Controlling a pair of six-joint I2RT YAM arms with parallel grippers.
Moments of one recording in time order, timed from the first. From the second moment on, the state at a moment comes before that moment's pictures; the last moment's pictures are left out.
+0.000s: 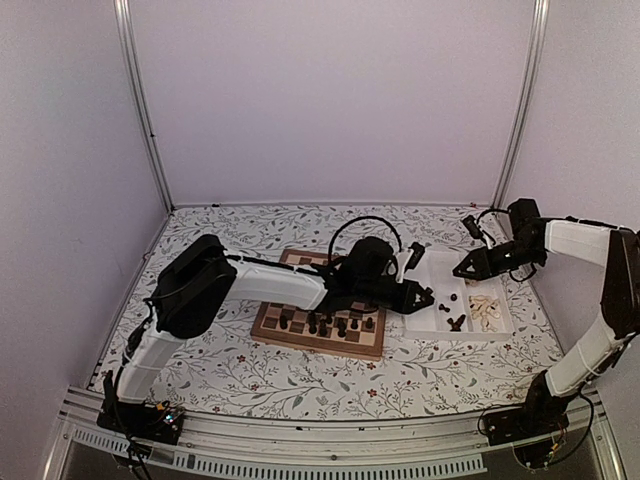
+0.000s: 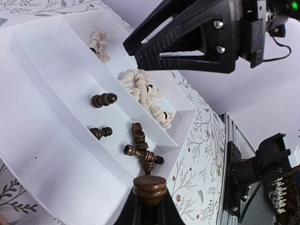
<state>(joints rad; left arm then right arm) -1.06 2.40 1.75 0.25 0.34 -0.57 0.01 1.55 0.99 -0.56 -0.69 -0.29</state>
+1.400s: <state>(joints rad) -0.95 2.30 1.92 -0.58 1.01 -0.12 0.76 1.37 1.07 -0.79 -0.27 -0.94</state>
